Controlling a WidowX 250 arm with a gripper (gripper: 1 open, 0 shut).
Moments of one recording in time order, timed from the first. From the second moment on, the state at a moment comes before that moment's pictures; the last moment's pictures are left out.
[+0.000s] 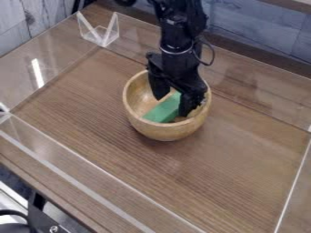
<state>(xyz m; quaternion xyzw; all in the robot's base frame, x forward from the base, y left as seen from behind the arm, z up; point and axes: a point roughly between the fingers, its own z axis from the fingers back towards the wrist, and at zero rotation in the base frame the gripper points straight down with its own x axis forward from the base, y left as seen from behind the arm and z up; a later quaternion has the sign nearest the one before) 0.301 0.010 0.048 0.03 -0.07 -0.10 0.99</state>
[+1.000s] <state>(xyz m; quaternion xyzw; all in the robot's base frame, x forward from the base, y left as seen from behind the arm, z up) 0.289 0.022 0.056 0.02 -0.09 -0.05 0.99</state>
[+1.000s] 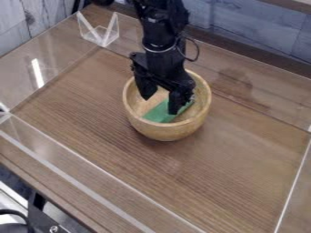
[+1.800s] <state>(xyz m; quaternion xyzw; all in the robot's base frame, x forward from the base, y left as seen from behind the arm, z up) 0.291 0.003 0.058 0.02 -0.08 -0.07 0.99</state>
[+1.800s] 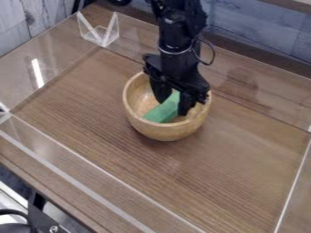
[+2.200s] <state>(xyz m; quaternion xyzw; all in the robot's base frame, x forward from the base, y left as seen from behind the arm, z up) 0.278 0.003 0.090 0.01 -0.10 -0.06 0.99</state>
